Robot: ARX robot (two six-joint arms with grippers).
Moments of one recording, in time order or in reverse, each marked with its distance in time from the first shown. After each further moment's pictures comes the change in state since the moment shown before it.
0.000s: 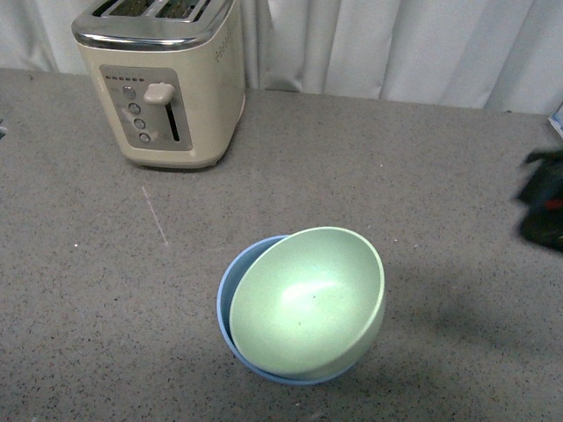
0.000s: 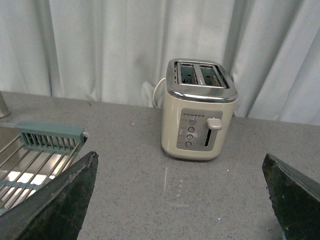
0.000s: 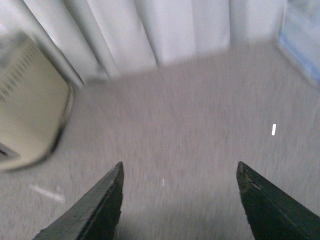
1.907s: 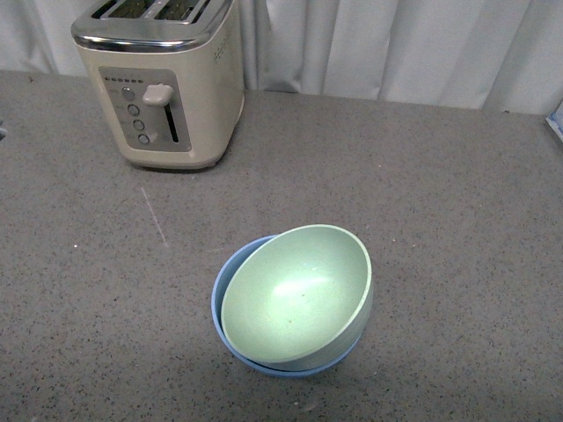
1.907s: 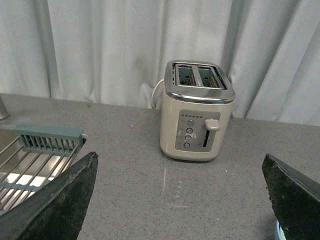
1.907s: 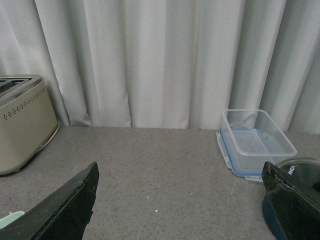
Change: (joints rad) left arm 0.000 -0.001 0.000 0.000 0.002 0.000; right arm -0.496 -1.297 -0.166 -0.888 -0.467 -0.402
